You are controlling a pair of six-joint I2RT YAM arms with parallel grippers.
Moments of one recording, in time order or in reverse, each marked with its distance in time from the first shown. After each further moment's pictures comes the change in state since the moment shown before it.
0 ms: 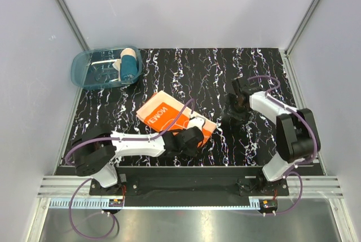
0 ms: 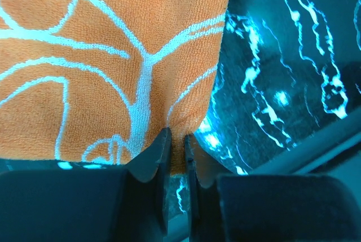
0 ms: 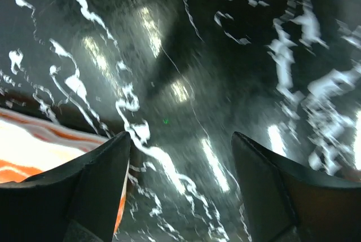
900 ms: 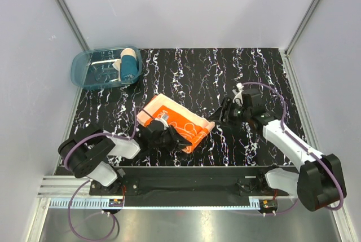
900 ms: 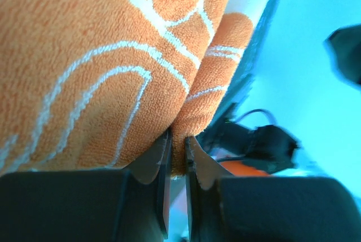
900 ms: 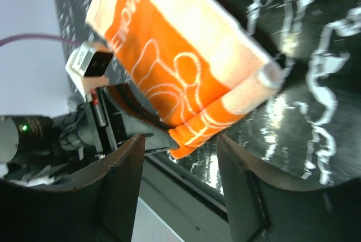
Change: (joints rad) left arm 0.388 -0.086 -0.524 0.813 0.618 -0.713; right arm 0.049 -0.517 -0.308 0.309 -0.467 0.054
